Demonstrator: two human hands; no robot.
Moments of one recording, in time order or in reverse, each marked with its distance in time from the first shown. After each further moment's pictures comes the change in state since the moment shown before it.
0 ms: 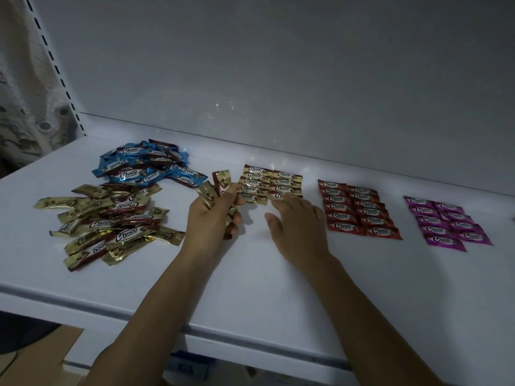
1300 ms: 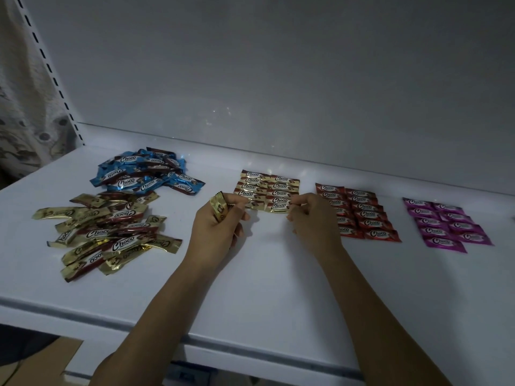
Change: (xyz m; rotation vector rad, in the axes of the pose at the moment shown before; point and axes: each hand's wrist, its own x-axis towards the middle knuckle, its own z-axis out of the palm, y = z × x) left_hand 0.005 -0.012 0.002 0.205 -0.075 0.166; right_hand 0.017 0.023 -0.010 0.741 0.104 0.389
